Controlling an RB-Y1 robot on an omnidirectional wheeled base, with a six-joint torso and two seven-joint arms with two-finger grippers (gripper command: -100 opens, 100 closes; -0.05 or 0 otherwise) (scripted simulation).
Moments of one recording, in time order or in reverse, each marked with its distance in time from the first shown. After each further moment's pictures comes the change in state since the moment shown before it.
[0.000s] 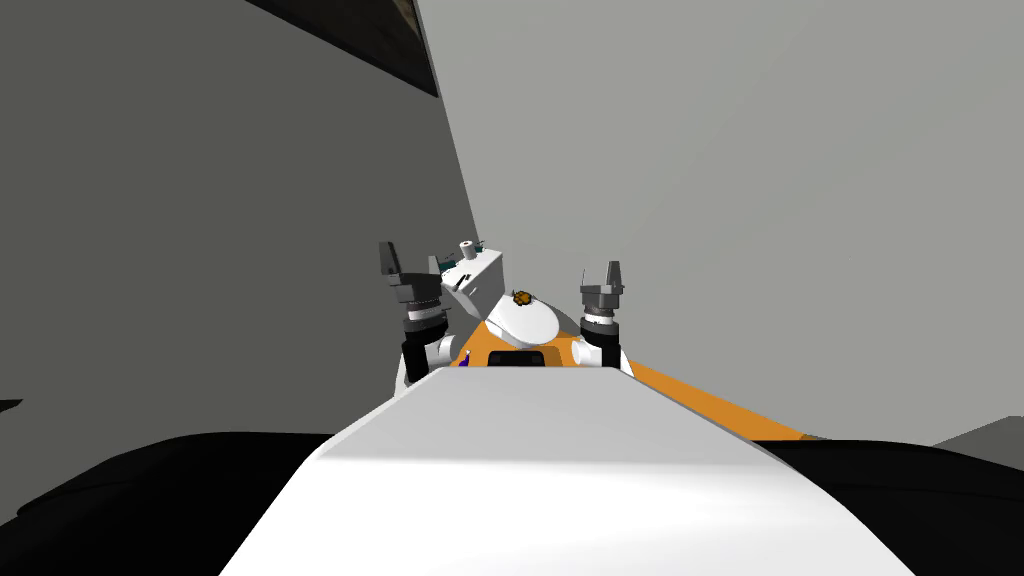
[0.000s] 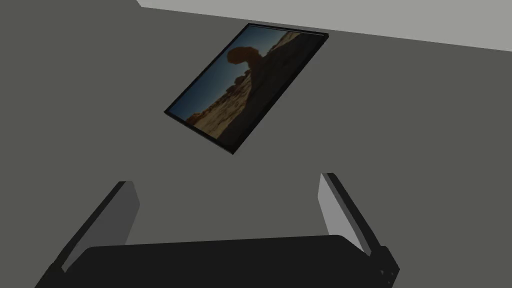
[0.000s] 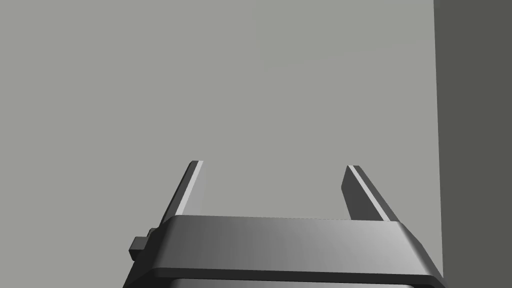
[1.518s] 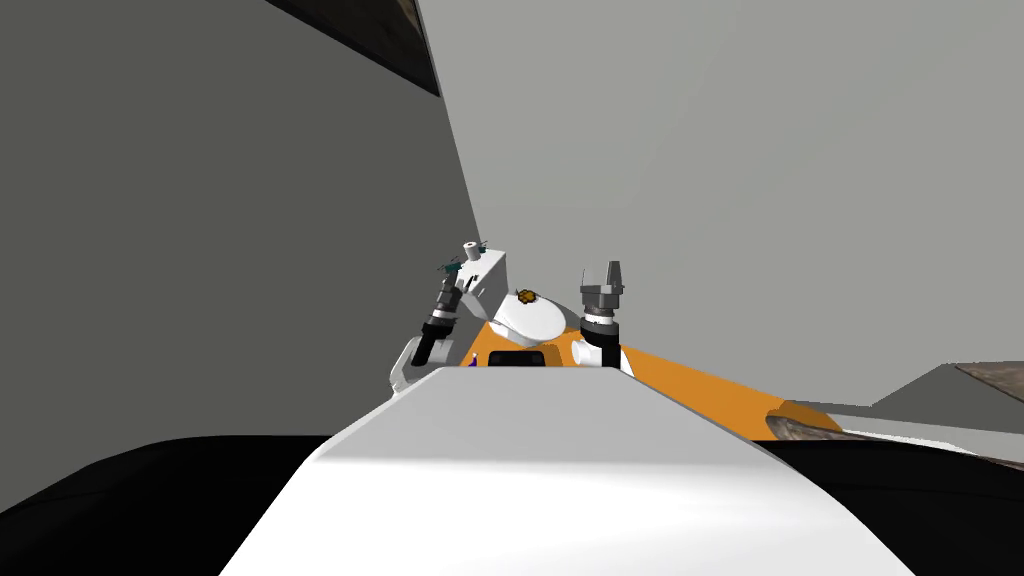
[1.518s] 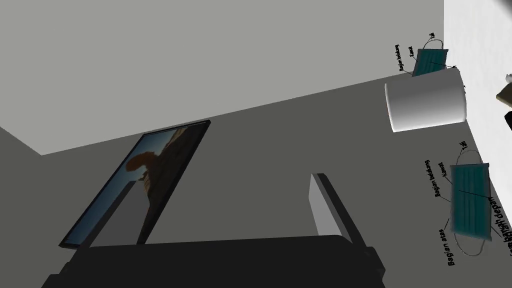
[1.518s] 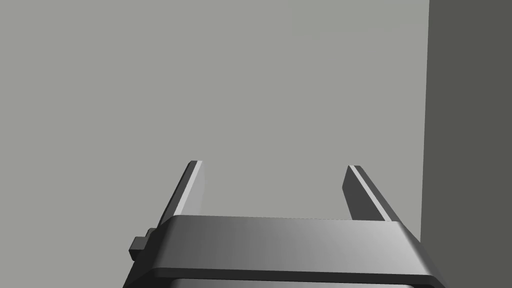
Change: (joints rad) left arm -0.054 0.354 -0.022 0.268 -0.048 0.129 -0.026; right arm 0.000 0.000 0.000 0.000 0.000 0.000 0.000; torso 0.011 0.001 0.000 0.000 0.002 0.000
